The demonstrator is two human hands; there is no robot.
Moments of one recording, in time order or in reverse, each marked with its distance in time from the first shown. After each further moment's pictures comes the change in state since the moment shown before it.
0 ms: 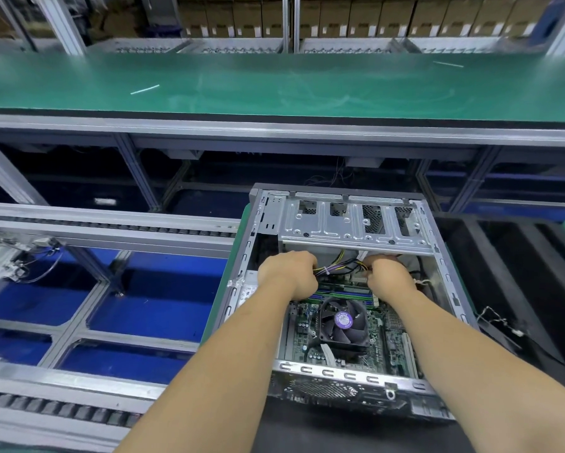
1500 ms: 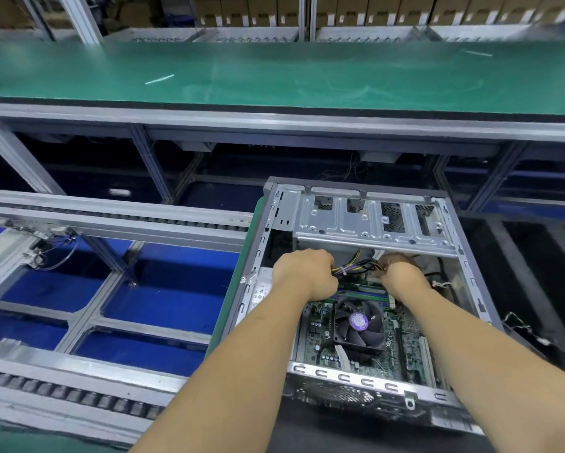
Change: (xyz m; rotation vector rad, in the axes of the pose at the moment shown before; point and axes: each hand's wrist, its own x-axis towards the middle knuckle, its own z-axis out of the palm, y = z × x) left_hand -0.004 0.001 0.001 -0.014 0.033 0.025; right_hand 0.022 -0.003 0.008 0.110 -0.117 0.138
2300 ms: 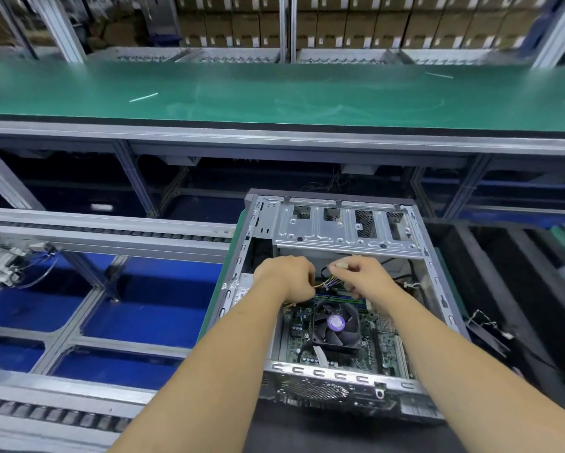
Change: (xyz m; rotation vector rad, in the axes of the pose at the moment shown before) left_hand 0.003 0.001 -0.005 0.055 -0.104 0.048; right_hand -0.063 -0.015 -0.015 0.830 -0.094 -0.294
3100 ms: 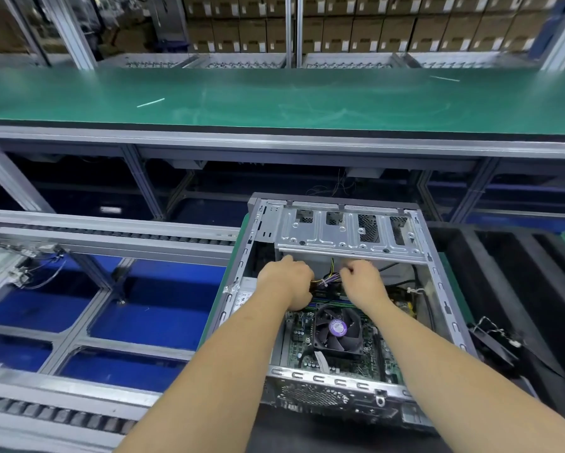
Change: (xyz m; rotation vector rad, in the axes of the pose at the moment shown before) left_hand 0.009 -0.004 0.009 0.252 0.019 0.059; right_hand 0.023 0.010 0.022 -0.359 0.240 0.026
